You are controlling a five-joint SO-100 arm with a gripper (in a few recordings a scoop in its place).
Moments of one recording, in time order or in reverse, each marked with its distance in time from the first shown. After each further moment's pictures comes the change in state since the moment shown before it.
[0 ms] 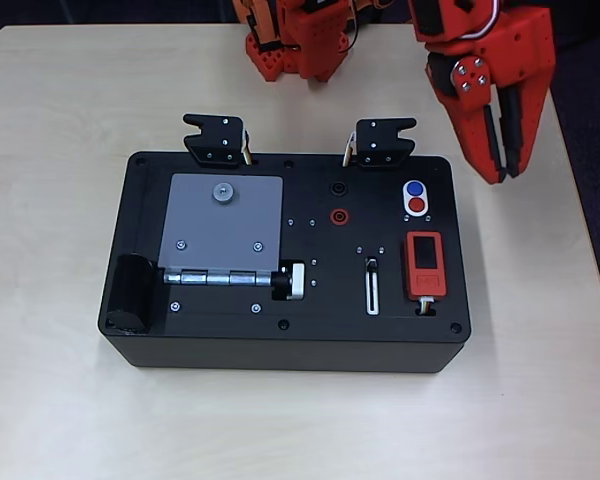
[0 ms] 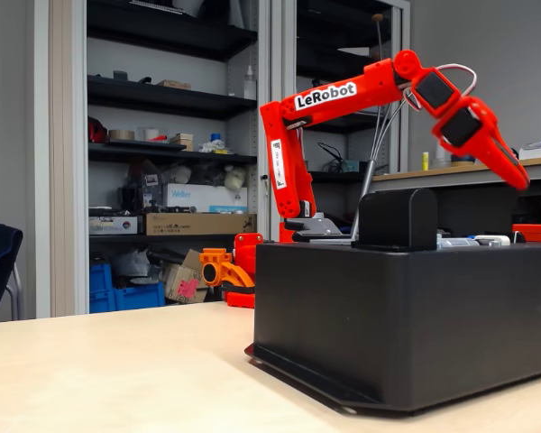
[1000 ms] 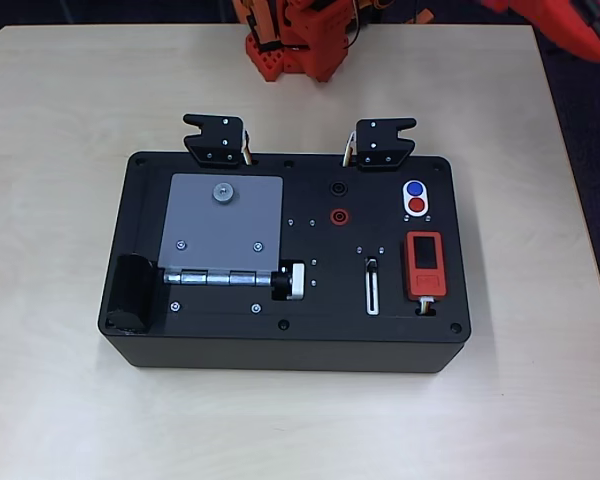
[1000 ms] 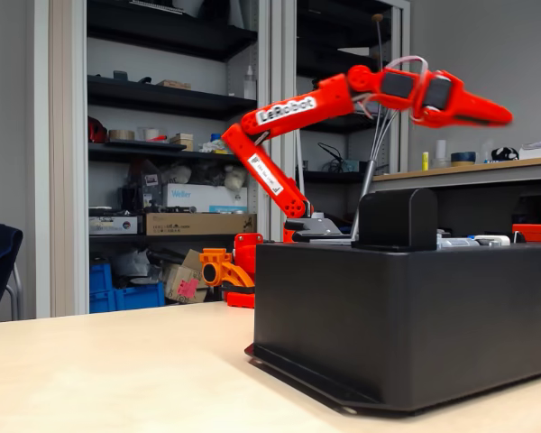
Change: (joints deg) arm -11.7 24.9 21.4 -25.8 -20.6
